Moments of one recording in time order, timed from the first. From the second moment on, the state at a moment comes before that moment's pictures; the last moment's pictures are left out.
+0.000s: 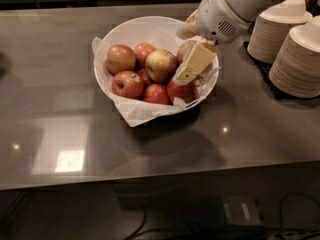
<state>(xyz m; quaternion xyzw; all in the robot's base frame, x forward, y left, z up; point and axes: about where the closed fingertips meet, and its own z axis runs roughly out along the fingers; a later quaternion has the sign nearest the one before) 0.547 -0.058 0.967 -0.65 0.69 0.12 0.30</state>
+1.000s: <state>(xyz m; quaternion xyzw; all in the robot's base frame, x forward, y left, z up) 0.568 -0.036 0.953 -0.66 0.67 0.15 0.31</state>
